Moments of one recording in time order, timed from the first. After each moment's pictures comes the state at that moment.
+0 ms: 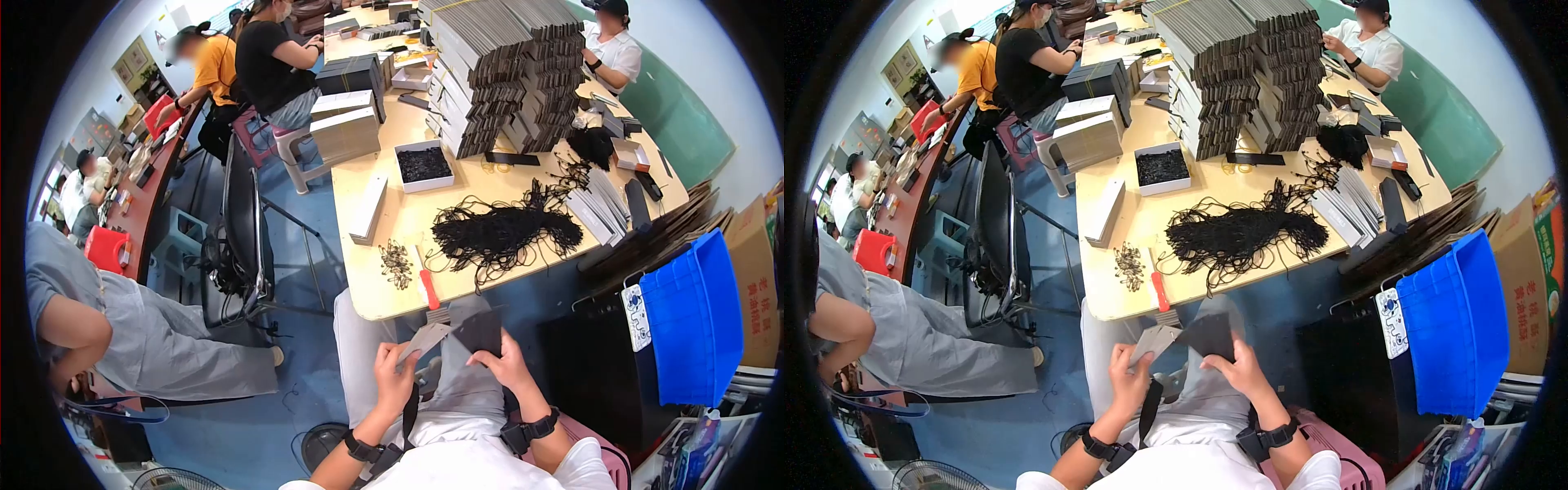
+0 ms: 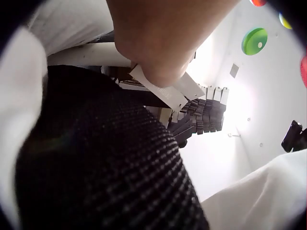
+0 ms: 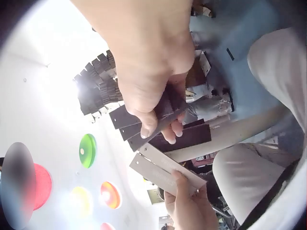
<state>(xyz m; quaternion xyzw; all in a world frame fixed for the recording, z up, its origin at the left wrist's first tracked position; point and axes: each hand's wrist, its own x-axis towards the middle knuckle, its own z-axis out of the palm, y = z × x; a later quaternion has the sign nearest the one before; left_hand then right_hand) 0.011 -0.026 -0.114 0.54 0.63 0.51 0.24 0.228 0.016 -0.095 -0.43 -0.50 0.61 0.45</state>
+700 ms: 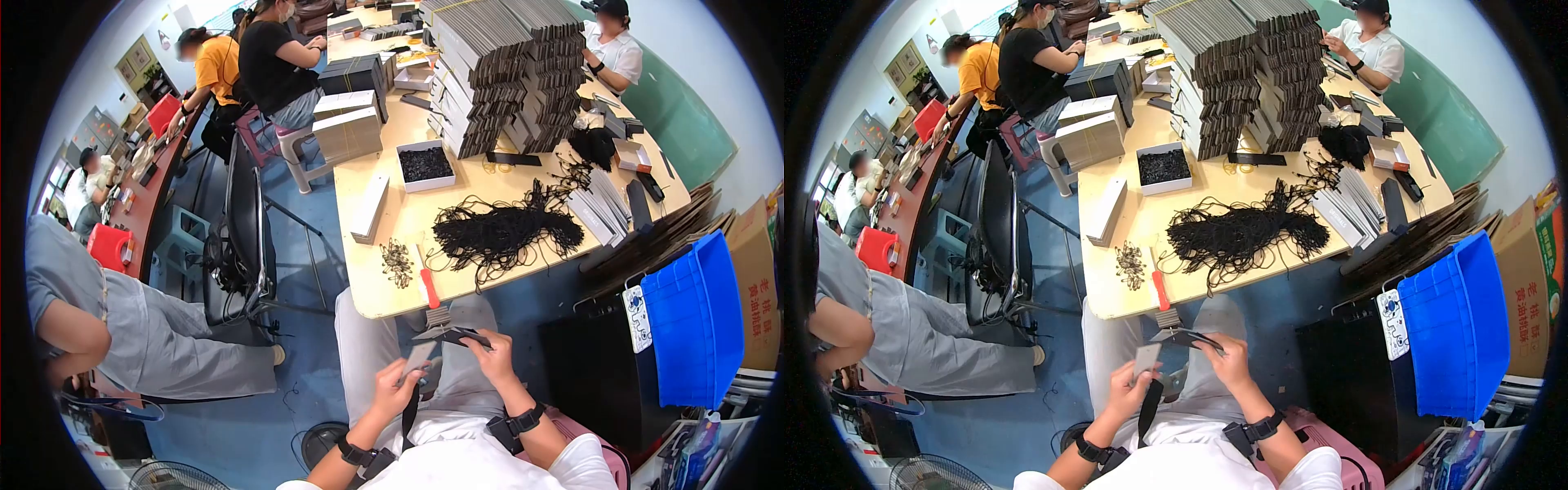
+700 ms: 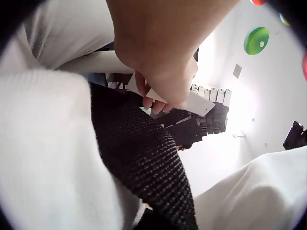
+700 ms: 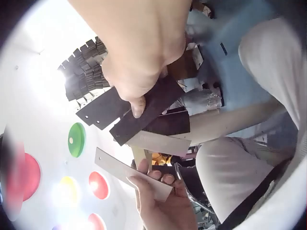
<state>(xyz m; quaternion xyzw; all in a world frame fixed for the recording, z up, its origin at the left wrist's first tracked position) -0.004 -0.046 -0.115 0.59 0.52 0.49 0.39 0.207 0.025 -0.119 -0.50 -0.64 0.38 0.45</state>
